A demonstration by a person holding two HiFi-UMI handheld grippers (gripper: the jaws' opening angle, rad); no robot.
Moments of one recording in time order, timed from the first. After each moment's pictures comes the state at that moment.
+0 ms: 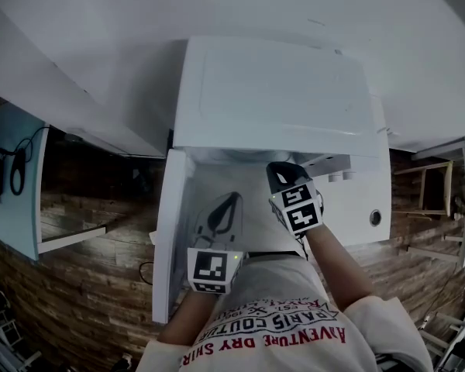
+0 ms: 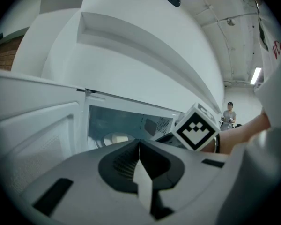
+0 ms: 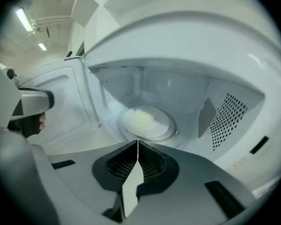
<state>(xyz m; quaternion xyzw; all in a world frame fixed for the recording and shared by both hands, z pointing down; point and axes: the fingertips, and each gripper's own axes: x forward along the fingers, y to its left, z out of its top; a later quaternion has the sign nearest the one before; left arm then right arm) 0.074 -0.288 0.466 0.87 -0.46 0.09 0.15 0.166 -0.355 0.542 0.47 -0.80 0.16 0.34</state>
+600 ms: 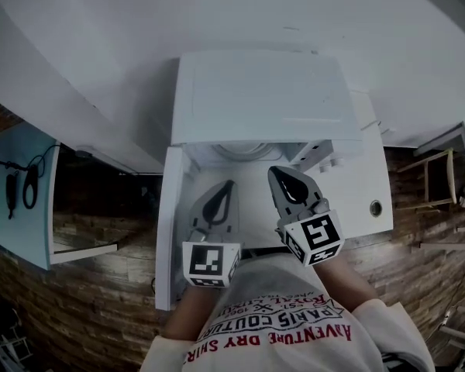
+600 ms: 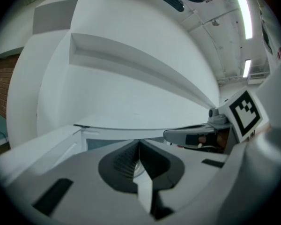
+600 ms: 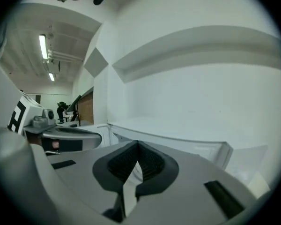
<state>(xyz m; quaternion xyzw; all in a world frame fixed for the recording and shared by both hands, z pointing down) 0.075 -0.279 0.404 0.88 -0.47 0.06 0.07 0.158 -0.293 0.394 0.52 -0.85 0.06 0.10</state>
